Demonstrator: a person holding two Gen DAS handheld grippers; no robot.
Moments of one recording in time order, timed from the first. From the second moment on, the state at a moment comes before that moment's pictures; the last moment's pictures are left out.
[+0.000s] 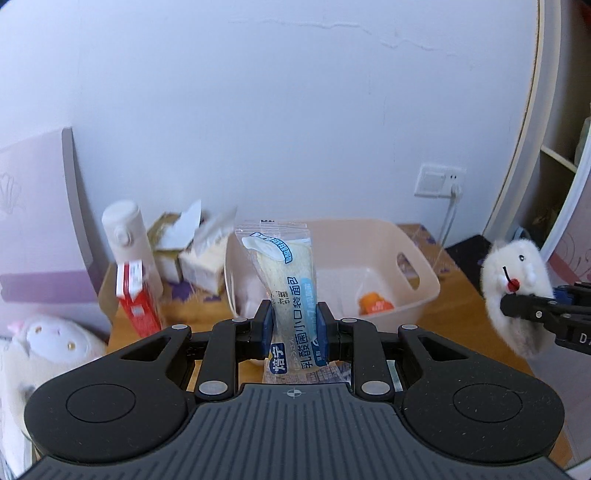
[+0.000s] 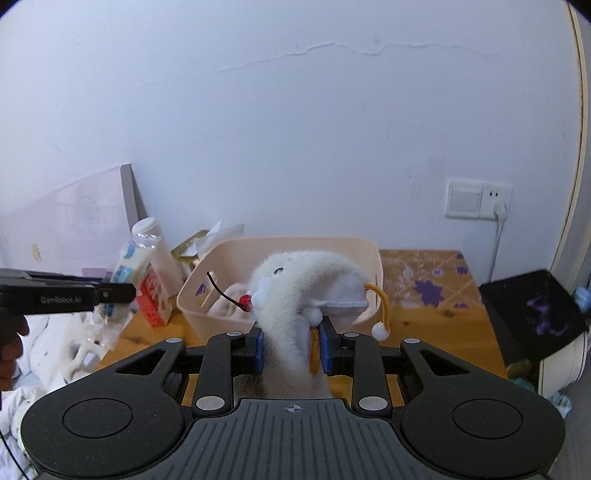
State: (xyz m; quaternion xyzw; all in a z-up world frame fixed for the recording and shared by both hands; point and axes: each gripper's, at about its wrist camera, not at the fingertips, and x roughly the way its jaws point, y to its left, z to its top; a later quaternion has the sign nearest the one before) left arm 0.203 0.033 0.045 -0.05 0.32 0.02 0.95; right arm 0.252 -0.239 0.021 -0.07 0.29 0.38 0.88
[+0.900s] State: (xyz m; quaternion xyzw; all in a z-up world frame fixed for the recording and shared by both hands) left arm 0.320 0.042 0.024 0.00 0.33 -0.01 0.94; right arm 0.356 -0.153 0.015 -0.11 0.29 0.33 0.89
